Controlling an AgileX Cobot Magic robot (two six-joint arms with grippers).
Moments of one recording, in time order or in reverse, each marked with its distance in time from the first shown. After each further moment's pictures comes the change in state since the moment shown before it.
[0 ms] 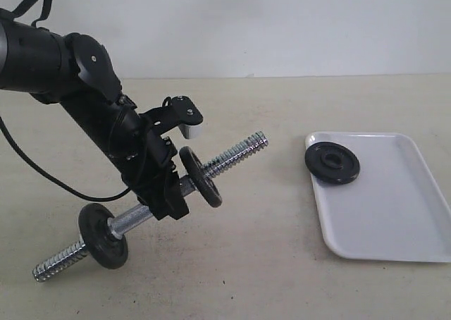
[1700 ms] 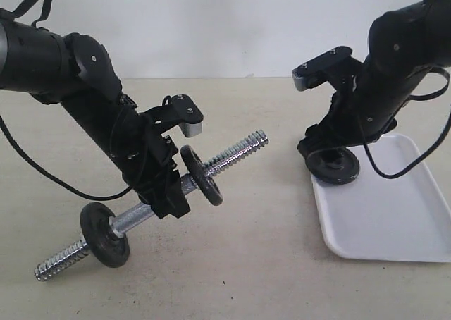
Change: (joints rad) left arm 0.000 0.000 0.000 -0.007 -0.014 0.000; right arm 0.347 1.787 -1.130 -0.430 0.962 -0.369
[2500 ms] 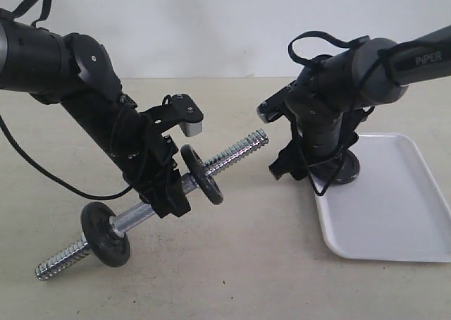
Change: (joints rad) left arm 0.000 0.000 0.000 -0.002 -0.006 0.000; right arm 0.140 0.294 -0.150 -0.503 0.026 0.534
